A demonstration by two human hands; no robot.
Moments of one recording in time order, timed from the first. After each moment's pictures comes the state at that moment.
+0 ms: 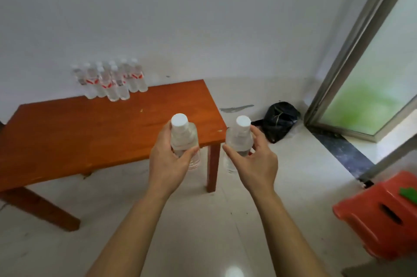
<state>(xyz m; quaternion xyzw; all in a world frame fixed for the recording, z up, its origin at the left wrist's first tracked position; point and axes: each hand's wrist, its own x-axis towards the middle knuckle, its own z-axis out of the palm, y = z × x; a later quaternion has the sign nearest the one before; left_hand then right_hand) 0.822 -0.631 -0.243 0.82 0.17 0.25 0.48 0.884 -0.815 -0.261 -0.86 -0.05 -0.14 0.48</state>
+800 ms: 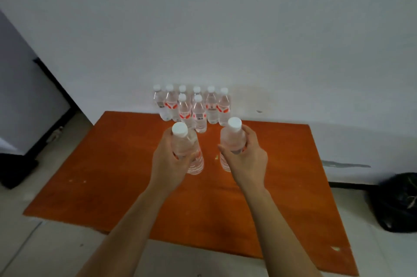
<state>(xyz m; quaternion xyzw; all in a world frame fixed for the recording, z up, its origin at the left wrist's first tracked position) 1.061 -0.248 -0.264 0.80 0.32 0.31 0.40 1.192 -0.378 -0.286 -0.84 -0.23 -0.01 0.50</state>
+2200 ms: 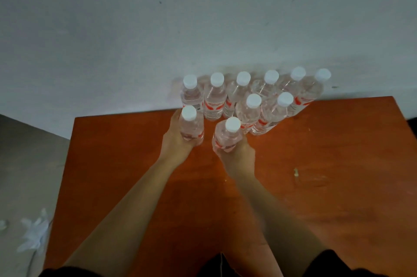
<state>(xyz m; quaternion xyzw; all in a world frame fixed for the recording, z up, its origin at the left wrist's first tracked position) 1.180 0.196 -0.449 0.80 0.32 0.02 0.50 1.235 0.034 -0.488 -0.91 -0.04 0.16 0.37</state>
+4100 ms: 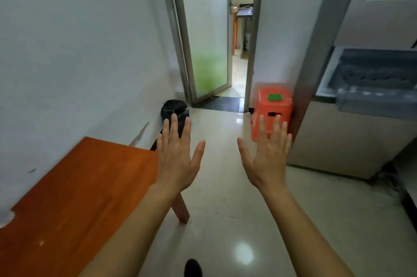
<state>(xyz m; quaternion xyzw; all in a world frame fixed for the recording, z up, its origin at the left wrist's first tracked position) 1.006 -0.570 -0.265 0.90 -0.37 0.09 0.20 0.871 -0.738 -0.301 -0.86 0.37 -0.31 0.16</state>
